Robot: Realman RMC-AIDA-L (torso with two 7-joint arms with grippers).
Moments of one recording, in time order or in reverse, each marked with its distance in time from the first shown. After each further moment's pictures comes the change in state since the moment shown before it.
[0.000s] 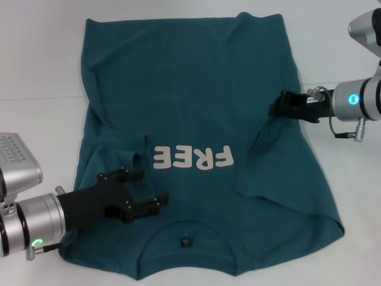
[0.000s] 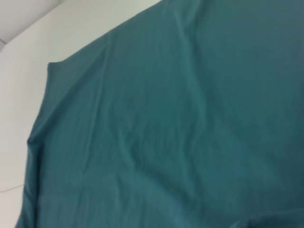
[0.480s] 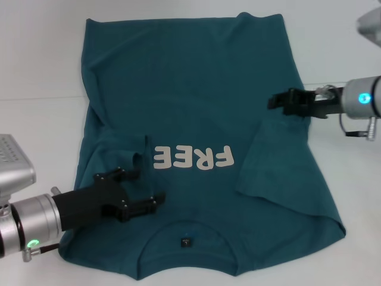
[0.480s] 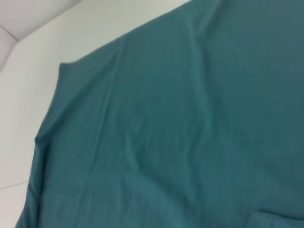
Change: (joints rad) left arm 0.013 0.000 -0.013 -0.008 -0.008 0.012 -0.009; right arm -0.050 0.005 0.004 -0.091 0.029 -0.060 -0.066
